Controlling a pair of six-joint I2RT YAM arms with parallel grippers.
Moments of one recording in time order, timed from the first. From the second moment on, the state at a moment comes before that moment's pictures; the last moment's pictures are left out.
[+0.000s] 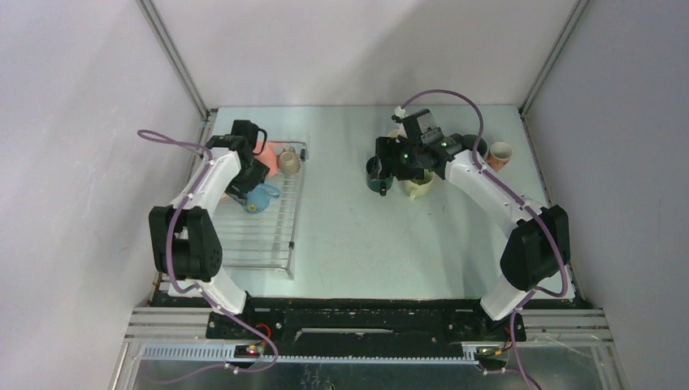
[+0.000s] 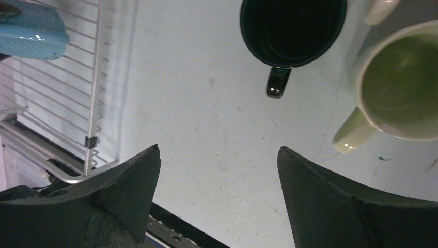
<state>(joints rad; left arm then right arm) -0.07 1.66 1.38 -1.02 -0.36 -1.11 0.50 1.65 1.48 -0.69 -0.18 0.41</state>
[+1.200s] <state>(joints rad) -0.08 1.44 1.32 -0.93 -0.06 -0.71 0.58 1.82 1.42 -0.07 -0.60 0.91</state>
